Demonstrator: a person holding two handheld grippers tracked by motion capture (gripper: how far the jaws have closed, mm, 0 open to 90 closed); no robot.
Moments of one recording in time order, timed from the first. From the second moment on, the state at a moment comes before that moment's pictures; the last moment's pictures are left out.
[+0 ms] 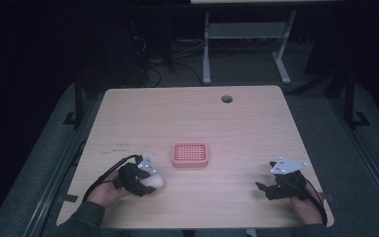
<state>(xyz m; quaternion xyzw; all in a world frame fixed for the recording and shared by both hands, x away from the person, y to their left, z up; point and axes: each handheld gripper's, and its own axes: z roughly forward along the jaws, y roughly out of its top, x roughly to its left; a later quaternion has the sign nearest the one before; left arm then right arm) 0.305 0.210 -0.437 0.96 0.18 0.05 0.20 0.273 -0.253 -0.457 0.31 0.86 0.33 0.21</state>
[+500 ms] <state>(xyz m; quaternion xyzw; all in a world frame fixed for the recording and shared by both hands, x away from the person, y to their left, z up) 0.316 0.200 -0.428 0.96 0.18 0.05 0.21 0.270 -0.258 -0.457 0.32 0.86 0.34 0.21</state>
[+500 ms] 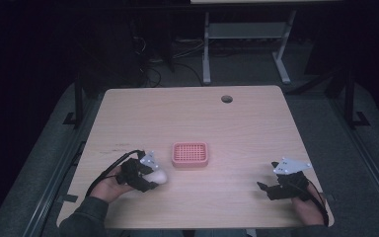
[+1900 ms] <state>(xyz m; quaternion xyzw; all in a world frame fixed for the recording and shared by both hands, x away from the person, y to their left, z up) 0.338 0.182 -0.404 0.96 0.16 0.03 0.21 0.269 -0.263 -0.457 0.33 0.85 0.36 0.21</state>
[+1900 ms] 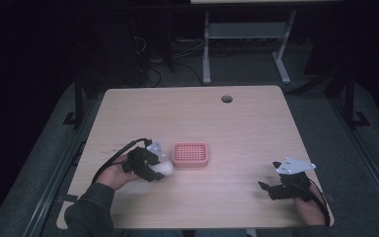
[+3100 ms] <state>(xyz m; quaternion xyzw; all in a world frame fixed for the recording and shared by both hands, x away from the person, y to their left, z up) 0.359 0.165 -0.388 0.97 0.15 0.03 0.21 0.268 -0.266 -0.456 0.34 0.84 0.36 0.21</state>
